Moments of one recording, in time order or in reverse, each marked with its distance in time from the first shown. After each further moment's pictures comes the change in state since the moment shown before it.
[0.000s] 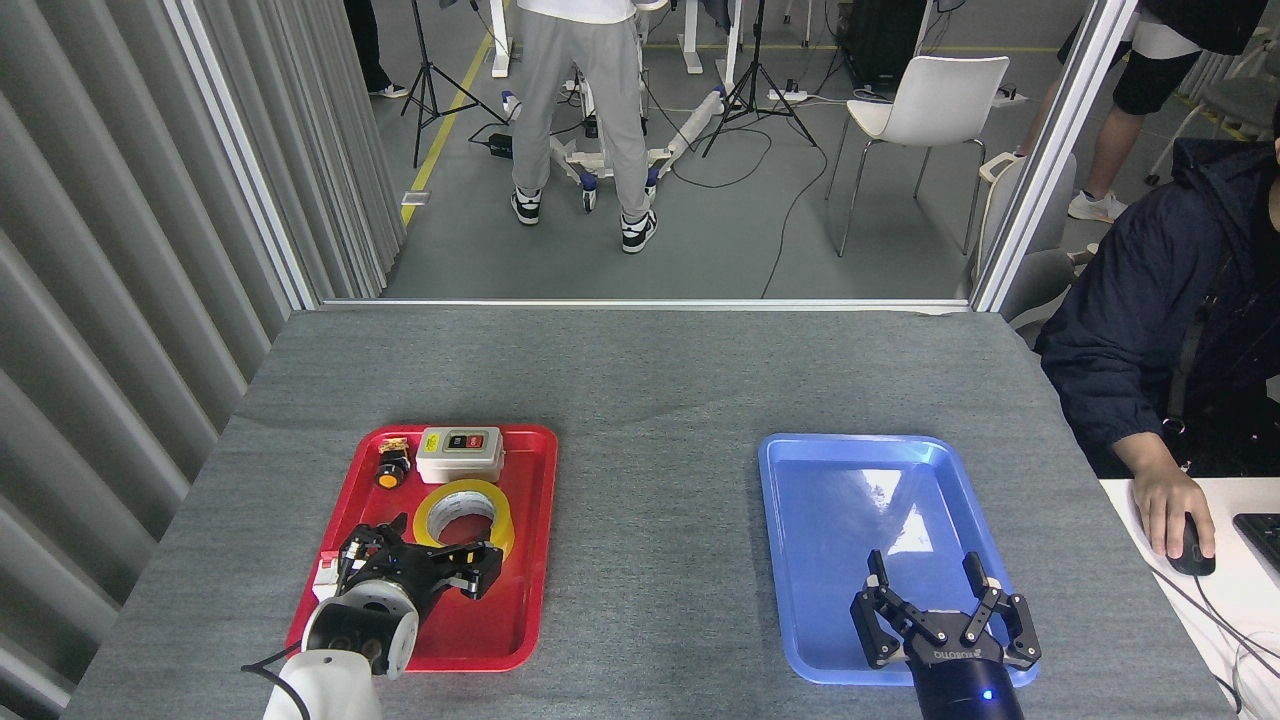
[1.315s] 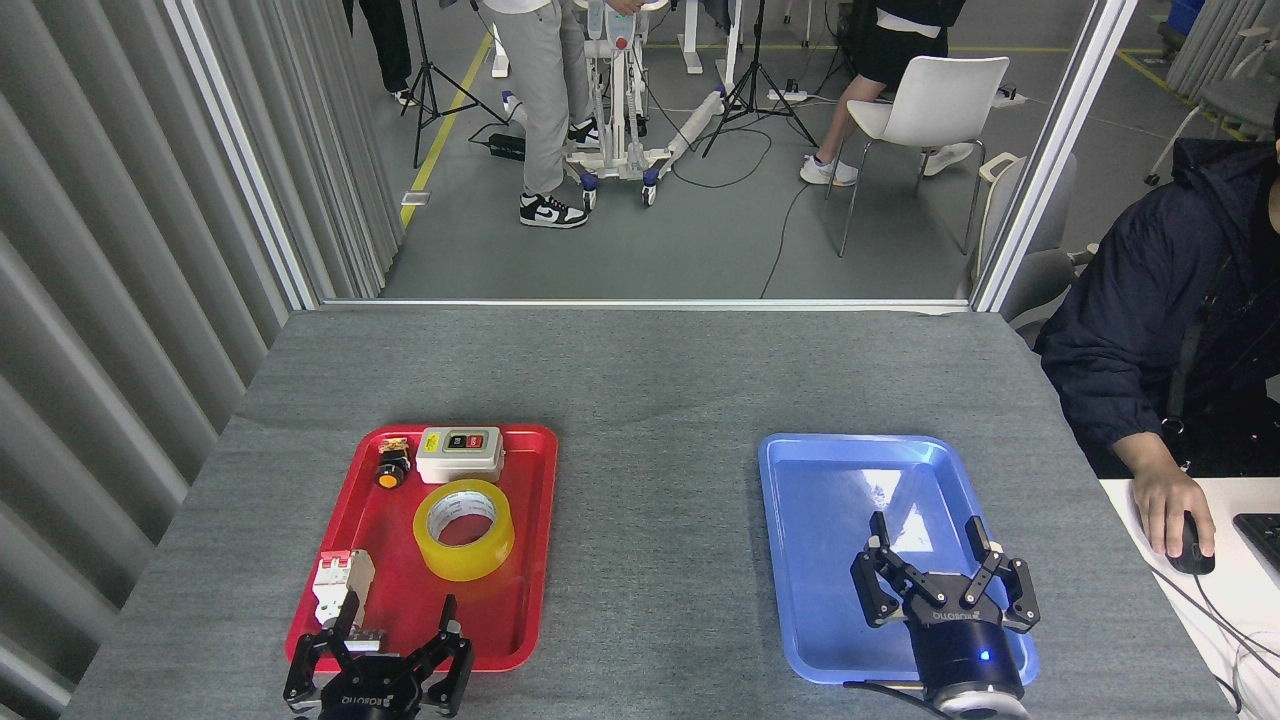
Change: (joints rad) left arm 0.427 -0.073 0.065 -0.251 -0.005 0.061 0.697; right arm -0.073 0.009 -0.006 0.014 -0.001 0.019 0.006
